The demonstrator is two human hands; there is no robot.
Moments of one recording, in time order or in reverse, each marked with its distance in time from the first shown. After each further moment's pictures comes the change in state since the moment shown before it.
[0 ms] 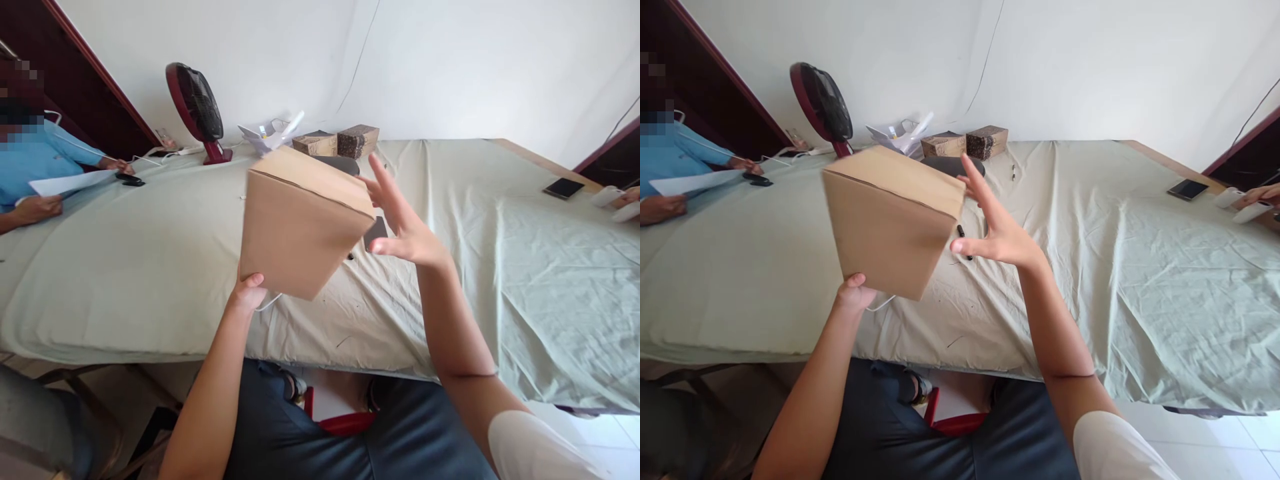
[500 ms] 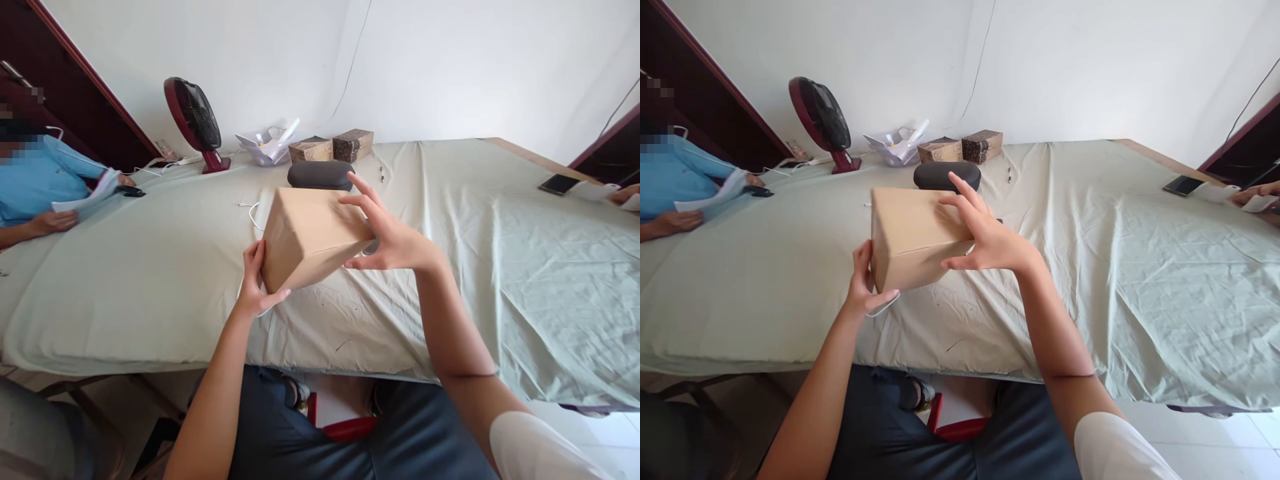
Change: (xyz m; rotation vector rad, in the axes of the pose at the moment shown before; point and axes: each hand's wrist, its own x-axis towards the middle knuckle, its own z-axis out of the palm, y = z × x) left_hand 0.000 -0.003 -0.006 0.703 -0.110 0.394; right_hand -0.006 -0.002 -0.003 -0.253 -0.145 -0.008
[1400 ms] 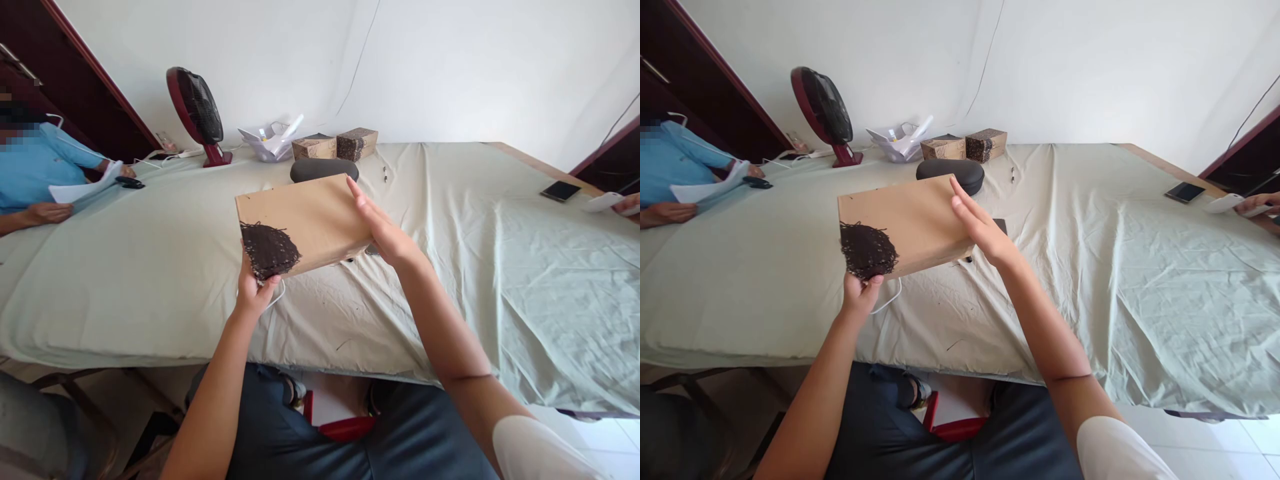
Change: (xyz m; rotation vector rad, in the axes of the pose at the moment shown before) left_hand 0.000 0.013 0.013 -0.110 0.251 -0.152; right_hand 0.018 -0.005 0.026 0.470 0.198 0.418
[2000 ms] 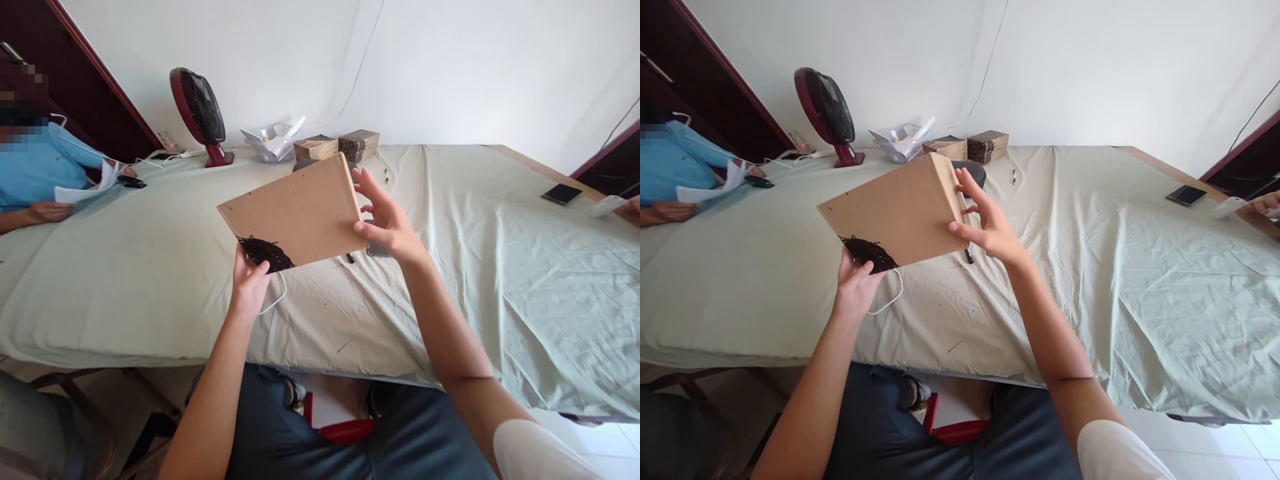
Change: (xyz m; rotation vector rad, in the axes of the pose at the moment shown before) left_hand 0.010 0.036 0.007 -0.509 -0.044 -0.228; right_hand 0.011 0.016 -0.019 -0.177 0.000 -0.308
